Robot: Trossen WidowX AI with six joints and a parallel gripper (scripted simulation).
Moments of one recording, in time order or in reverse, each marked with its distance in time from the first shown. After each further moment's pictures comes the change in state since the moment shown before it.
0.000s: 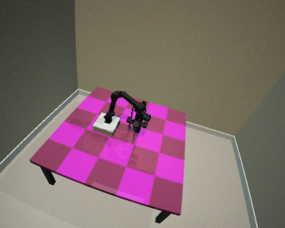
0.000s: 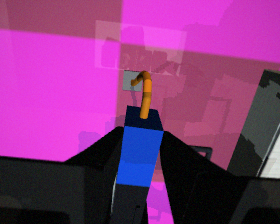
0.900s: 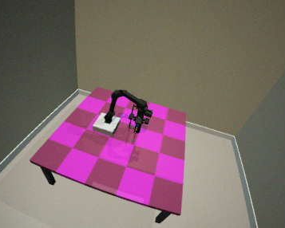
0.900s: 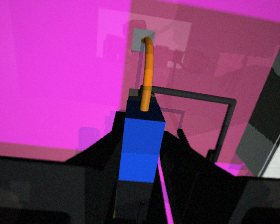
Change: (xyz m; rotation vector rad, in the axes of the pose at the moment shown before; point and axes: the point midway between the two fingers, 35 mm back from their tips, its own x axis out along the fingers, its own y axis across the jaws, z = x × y) arm 0.001 0.005 -0.055 -0.026 0.034 0.007
